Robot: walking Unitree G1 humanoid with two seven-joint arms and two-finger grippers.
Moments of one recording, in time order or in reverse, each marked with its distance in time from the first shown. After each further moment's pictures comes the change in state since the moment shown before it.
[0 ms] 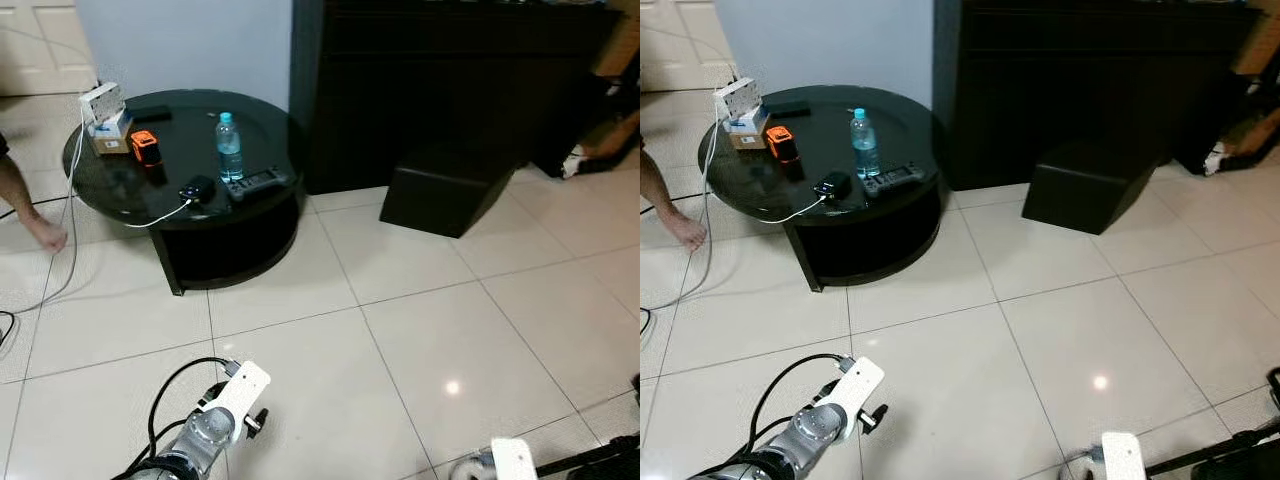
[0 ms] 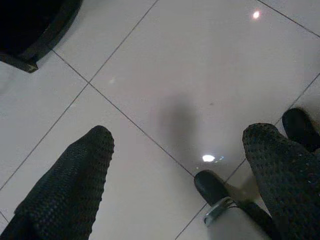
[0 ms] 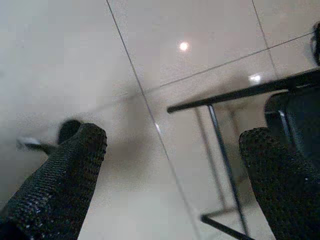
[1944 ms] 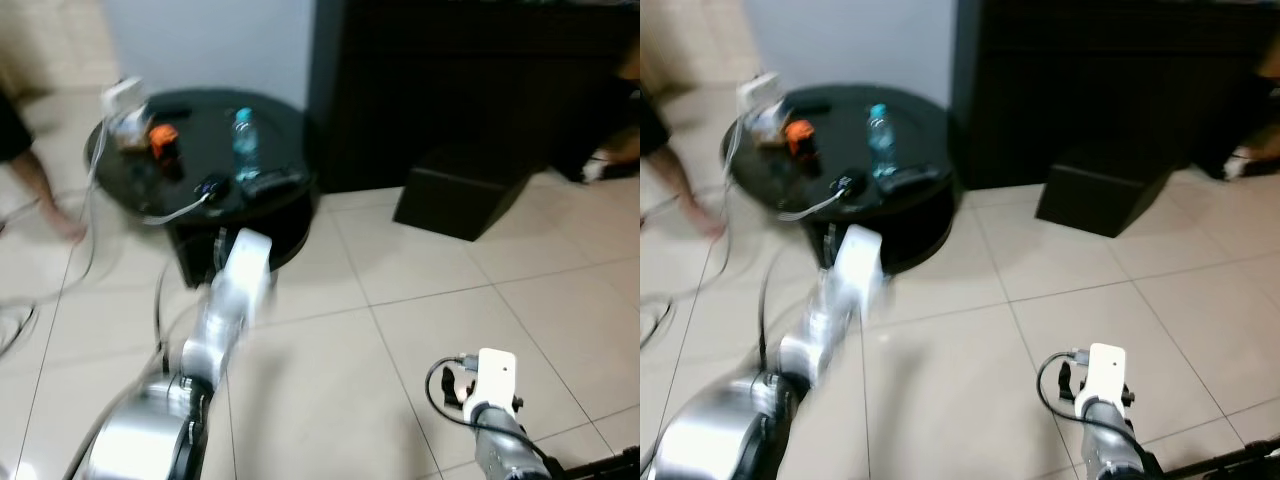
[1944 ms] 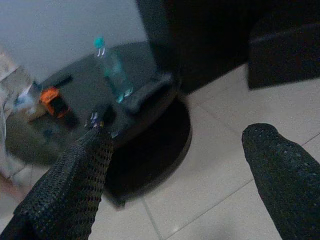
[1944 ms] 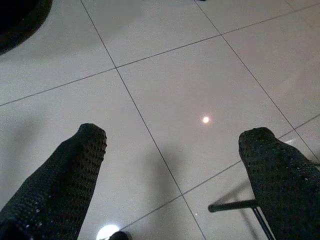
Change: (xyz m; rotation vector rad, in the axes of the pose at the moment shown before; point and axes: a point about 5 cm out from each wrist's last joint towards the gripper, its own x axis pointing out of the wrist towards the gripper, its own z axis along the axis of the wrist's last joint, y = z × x) left arm -0.022 0.078 0.165 -0.108 -0.602 0.336; right arm 0.010 0.026 0.103 0.161 -0.320 0.034
